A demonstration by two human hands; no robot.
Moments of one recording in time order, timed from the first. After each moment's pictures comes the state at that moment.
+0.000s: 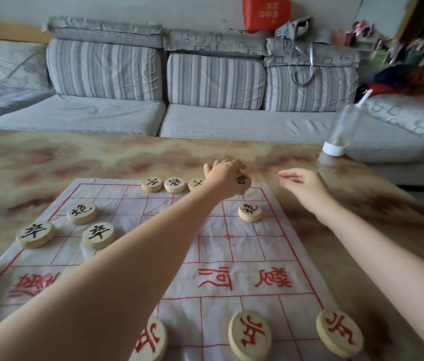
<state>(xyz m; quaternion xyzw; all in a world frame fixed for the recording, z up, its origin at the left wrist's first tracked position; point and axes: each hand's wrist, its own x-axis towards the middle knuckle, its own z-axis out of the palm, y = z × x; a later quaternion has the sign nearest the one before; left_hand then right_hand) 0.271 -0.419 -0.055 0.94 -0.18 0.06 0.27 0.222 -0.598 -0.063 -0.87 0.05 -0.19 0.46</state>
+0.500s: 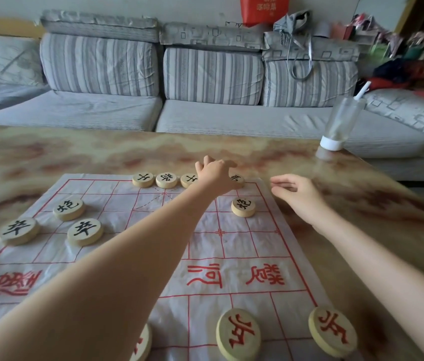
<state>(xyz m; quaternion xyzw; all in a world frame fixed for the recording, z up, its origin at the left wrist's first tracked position) 0.278 -0.424 -0.065 0.96 -0.14 0.05 0.22 0.203 -0.594 -0.076 -0.86 0.01 -0.16 0.48</state>
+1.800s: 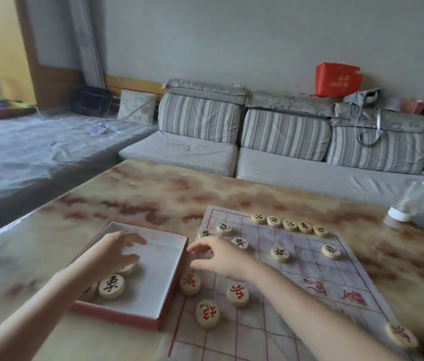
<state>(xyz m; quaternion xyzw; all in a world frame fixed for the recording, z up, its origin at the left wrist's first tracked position) -0.004 0.022 -0.021 0.96 0.02 0.05 0.26 0.033 -0.225 0.012 -0.90 -0.29 0.12 0.31</state>
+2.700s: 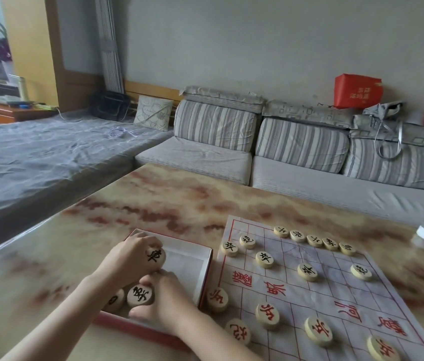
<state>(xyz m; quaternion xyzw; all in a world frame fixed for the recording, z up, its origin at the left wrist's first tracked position) 0.018 0.047 -0.046 0.96 0.04 0.15 0.23 -0.007 -0.086 -0.054 -0.90 -0.30 0.09 0.30</state>
